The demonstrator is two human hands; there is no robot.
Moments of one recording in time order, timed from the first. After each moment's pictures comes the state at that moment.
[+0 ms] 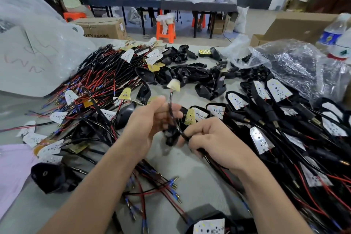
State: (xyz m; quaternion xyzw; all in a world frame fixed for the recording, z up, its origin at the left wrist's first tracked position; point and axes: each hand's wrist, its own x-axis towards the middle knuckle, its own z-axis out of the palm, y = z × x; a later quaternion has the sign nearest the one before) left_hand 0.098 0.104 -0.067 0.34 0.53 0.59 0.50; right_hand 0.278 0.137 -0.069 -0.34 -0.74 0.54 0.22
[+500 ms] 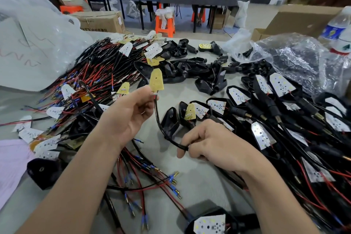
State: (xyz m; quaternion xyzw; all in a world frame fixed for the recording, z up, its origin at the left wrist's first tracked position) left_hand 0.057 0.108 -0.068 0.26 0.46 0.66 0.54; right_hand 0.284 0.131 -0.062 -0.35 -0.80 0.47 0.10
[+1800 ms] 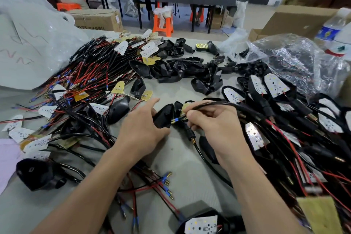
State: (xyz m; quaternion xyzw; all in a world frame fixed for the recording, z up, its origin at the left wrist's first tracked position) left_hand 0.091 0.111 -0.103 0.55 0.77 0.31 0.12; right_hand 0.272 0.141 -0.074 -0.37 -0.59 0.55 0.47
